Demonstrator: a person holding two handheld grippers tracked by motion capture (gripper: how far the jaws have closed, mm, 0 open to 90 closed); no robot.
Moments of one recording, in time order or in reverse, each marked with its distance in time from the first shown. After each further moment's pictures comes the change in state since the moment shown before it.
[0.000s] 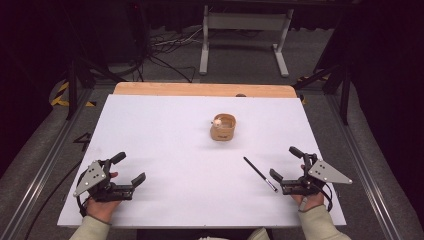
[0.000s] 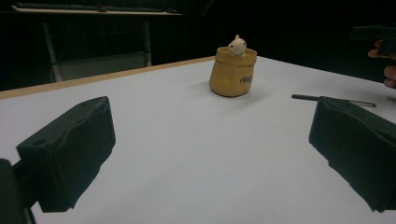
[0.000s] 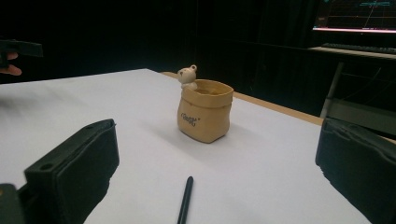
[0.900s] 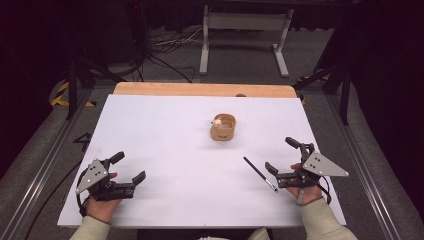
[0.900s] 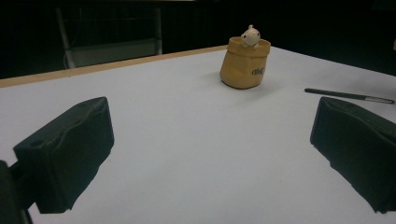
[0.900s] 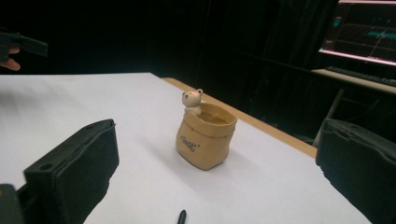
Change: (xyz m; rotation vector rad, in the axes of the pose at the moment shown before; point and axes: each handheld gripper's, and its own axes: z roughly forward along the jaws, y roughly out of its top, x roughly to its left) left arm -0.002 0.005 0.002 0.048 0.052 -0.023; right arm 0.004 0.031 0.018 -0.004 0.027 -0.120
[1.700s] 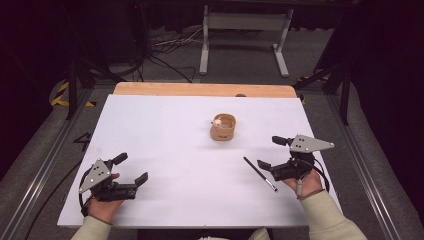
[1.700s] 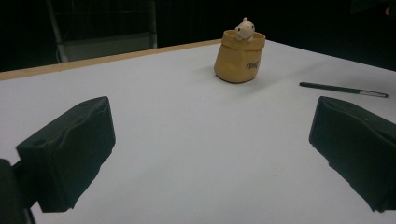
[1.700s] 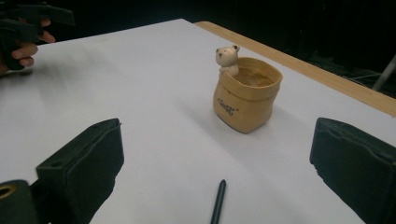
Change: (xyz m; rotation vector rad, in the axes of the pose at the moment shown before) left arm -0.004 0.000 0.004 0.024 -0.017 -0.001; right arm -0.012 0.028 0.028 0.292 0.170 0.131
